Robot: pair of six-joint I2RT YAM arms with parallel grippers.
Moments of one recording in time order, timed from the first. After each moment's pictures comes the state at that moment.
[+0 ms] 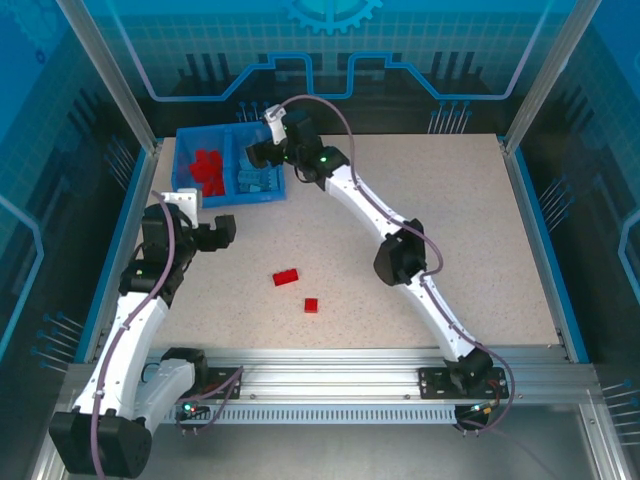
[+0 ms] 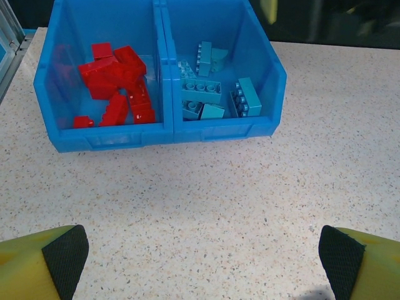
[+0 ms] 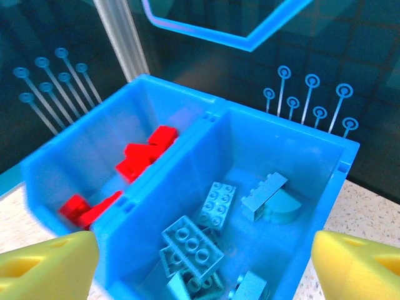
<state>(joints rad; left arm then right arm) 0.00 0.87 0.79 -0.45 0.06 -0.11 0.66 2.63 2.77 -0.52 -0.10 0.09</state>
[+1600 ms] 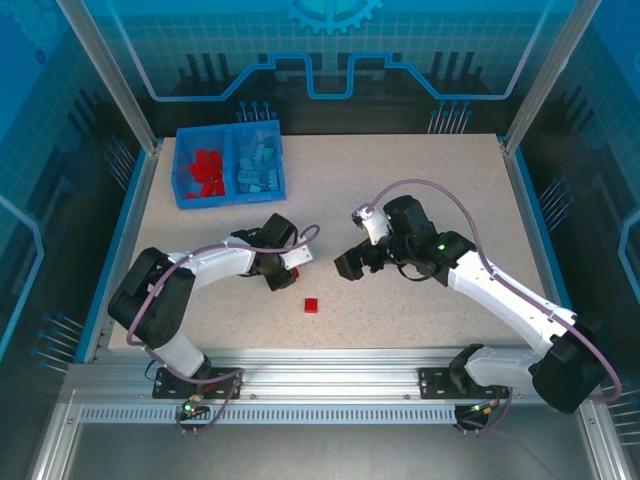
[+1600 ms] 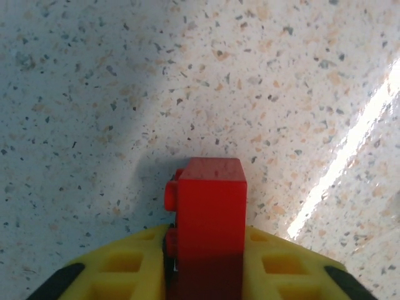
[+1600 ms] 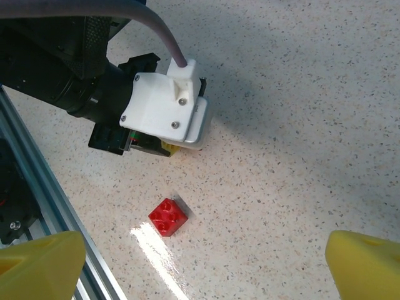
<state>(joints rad) -0.51 1.63 0.89 -0.51 0.06 0.48 0.62 1.22 0.98 -0.53 -0.34 0.12</state>
